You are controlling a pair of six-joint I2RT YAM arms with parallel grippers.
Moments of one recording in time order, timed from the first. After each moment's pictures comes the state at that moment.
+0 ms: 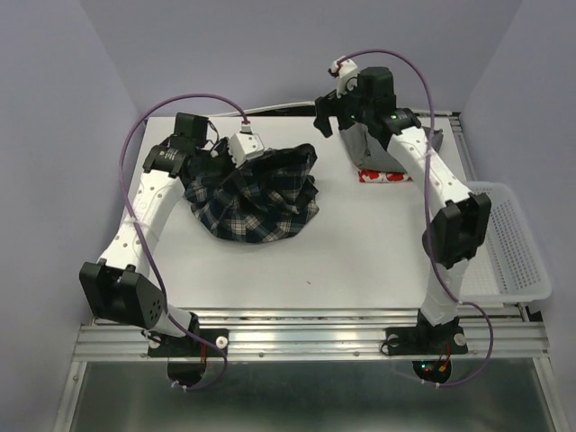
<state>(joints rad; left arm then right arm) -0.26 1.44 1.49 -0.86 0.47 0.81 0.38 2.02 2.03 -0.42 -0.26 -0.18</state>
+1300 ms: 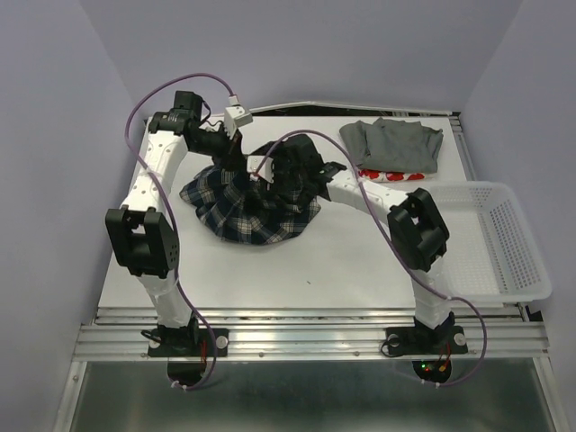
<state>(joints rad) -0.11 1.82 1.83 -1.09 0.89 0.68 0.70 2.05 1.66 -0.14 -0.38 -0.84</state>
